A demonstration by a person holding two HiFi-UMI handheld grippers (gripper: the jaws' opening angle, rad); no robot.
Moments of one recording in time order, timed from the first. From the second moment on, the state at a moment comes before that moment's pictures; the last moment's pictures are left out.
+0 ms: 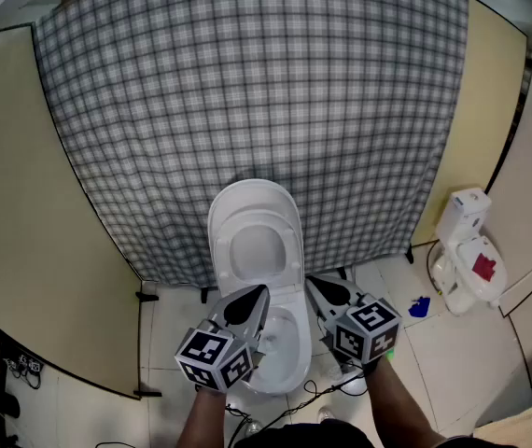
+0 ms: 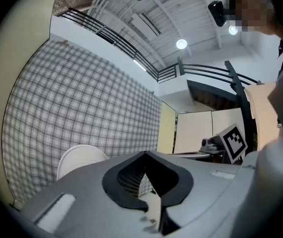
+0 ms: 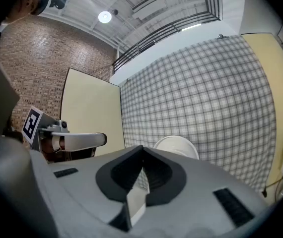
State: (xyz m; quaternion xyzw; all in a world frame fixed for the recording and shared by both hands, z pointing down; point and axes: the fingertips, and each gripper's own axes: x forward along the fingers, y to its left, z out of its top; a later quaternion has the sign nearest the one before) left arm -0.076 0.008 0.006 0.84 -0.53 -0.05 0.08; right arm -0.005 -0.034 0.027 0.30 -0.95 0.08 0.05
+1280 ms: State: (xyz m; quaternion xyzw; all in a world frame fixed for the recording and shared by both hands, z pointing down) left arm 0.039 0.004 0.291 0.85 -0.47 0.05 0.24; right arm 0.186 -0.046 0.335 0.46 -0.82 0.18 0.27
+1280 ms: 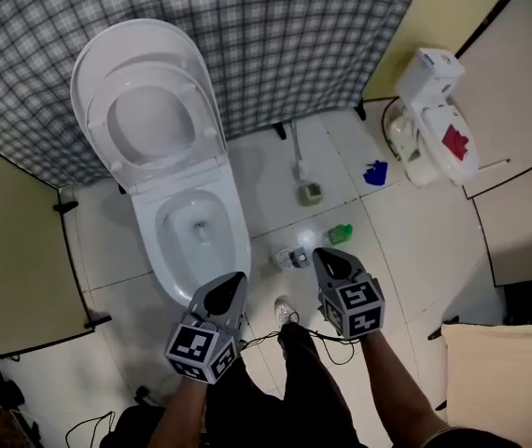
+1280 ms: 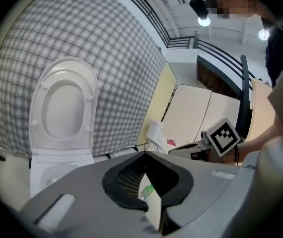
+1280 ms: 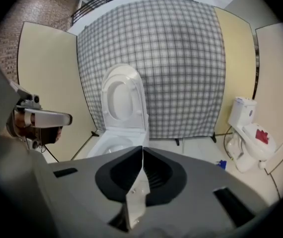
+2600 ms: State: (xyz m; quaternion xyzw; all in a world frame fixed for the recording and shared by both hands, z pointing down) left arm 0.083 0.034 0.542 0.83 -0.42 0.14 0.35; right arm 0.240 -0.062 0.758 0.45 -0.71 0.31 0.45
